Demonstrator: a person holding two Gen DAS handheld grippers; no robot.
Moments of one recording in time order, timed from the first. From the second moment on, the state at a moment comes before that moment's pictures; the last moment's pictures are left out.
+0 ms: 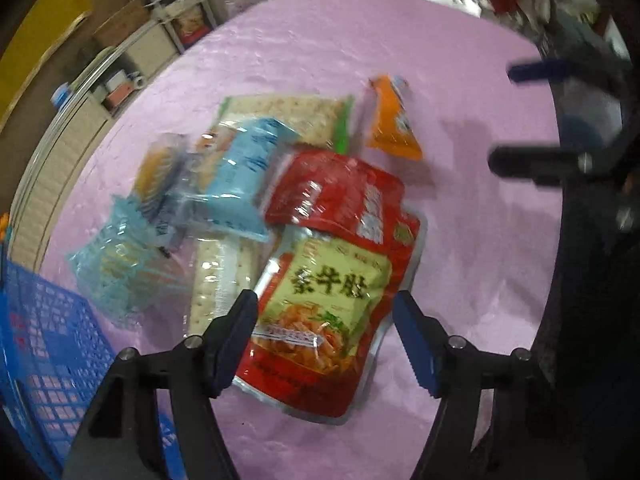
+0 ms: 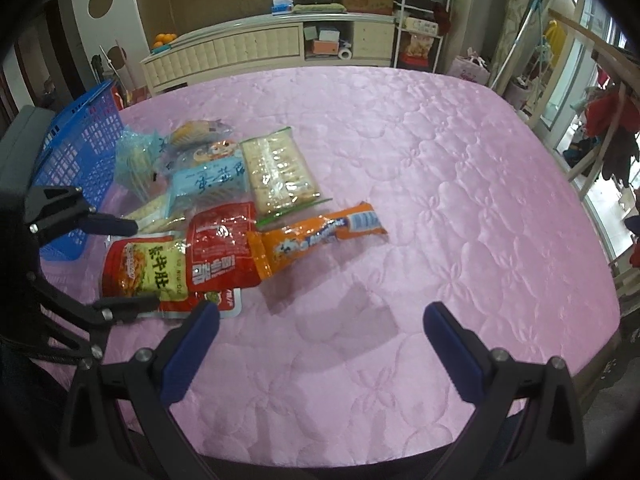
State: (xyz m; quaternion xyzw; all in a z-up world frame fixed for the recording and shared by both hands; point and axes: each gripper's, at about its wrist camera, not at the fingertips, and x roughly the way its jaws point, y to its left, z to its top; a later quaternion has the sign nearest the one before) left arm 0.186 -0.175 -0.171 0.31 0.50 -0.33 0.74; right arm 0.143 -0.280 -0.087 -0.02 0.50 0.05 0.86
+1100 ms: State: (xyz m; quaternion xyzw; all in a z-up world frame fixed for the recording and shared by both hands) left arm 0.195 -0.151 -0.142 0.16 0.50 -0.26 0.81; right arm 0.169 -0.278 -0.084 -0.01 0.52 0.11 0.85
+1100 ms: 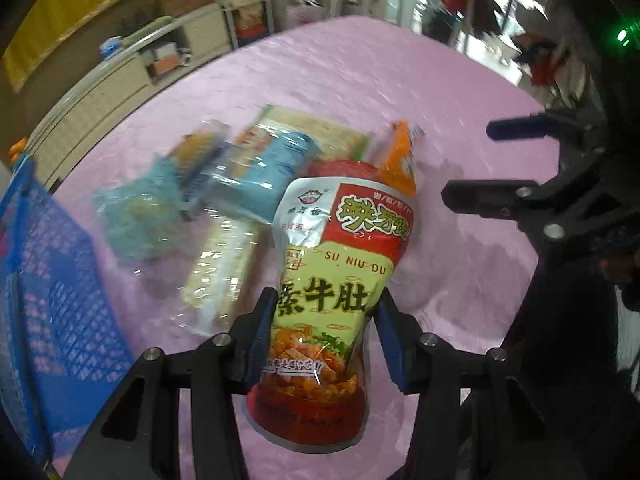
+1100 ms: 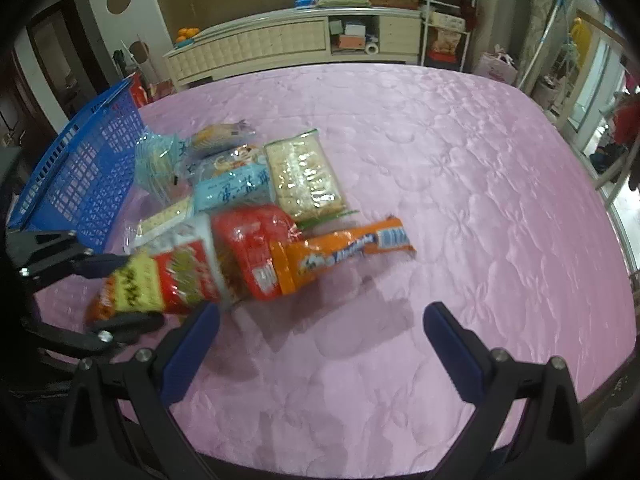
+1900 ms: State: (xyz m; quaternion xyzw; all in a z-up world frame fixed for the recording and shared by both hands) left arm 0.200 -0.111 -0.154 0.09 0.51 -0.14 0.84; right arm 0.240 -0.196 -0.147 -0.19 0.59 0.24 0.75
